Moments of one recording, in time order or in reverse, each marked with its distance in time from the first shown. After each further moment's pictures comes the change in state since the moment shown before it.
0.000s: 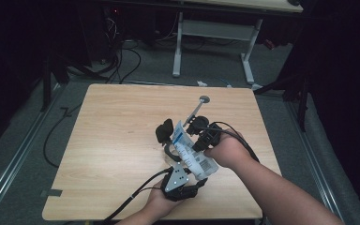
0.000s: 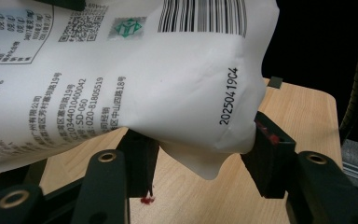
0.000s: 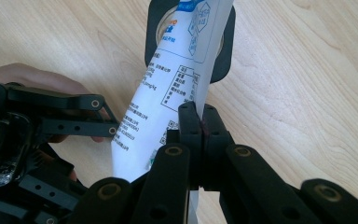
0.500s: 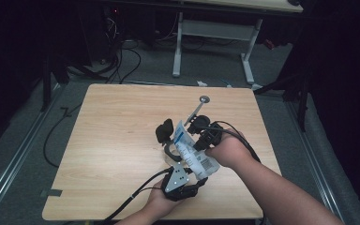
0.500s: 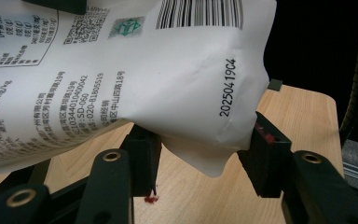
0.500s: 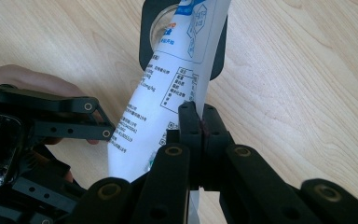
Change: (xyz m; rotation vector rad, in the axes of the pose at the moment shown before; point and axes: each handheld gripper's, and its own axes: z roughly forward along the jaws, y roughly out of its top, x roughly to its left) left arm -0.001 0.002 0.001 -0.014 -0.001 0.012; right arm -0.002 -0.002 -0.003 -0.003 -0.014 0.010
